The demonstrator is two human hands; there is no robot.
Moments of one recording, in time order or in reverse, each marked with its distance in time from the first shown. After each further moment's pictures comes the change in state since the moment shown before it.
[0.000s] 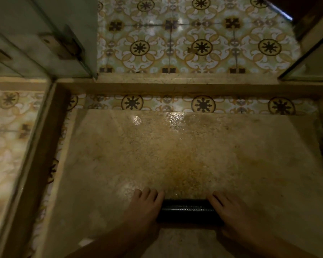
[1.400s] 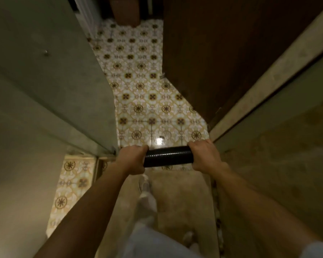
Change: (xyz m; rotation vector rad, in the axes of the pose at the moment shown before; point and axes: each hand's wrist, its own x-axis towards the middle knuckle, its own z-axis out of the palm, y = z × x) left_hand -0.135 0.084 -0.827 0.011 0.031 -0.097; right_hand -0.128 -0.087 -0.814 -0.171 0.177 0.239
